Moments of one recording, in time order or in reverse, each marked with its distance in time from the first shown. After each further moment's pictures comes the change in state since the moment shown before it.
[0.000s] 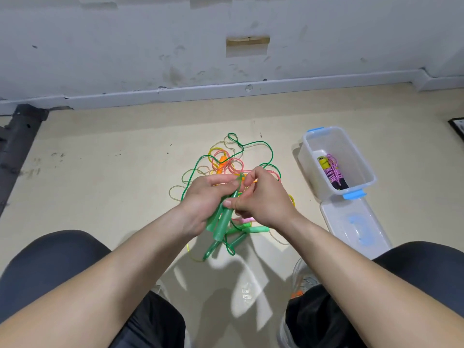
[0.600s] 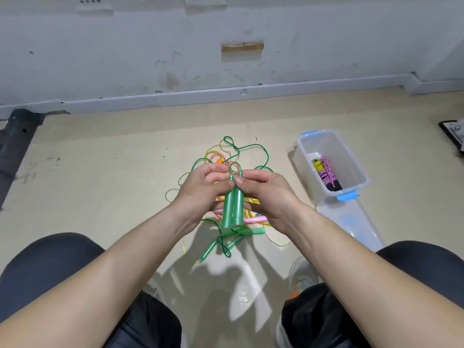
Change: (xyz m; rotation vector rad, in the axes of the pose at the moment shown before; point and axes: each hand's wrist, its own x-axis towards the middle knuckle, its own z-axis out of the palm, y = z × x) left_hand -0.003 0.010 0.000 0.058 -0.036 0.158; right_hand 0.004 -0.004 -0.018 0.553 -0.023 0.177
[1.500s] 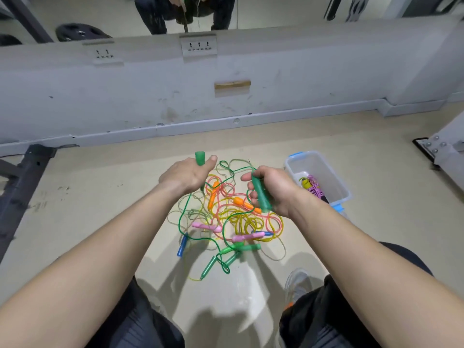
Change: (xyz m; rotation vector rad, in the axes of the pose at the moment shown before) left_hand 0.026 0.085 -0.016 1.144 0.188 0.017; right_hand -0.028 -0.073 -0.013 0.020 0.014 0.106
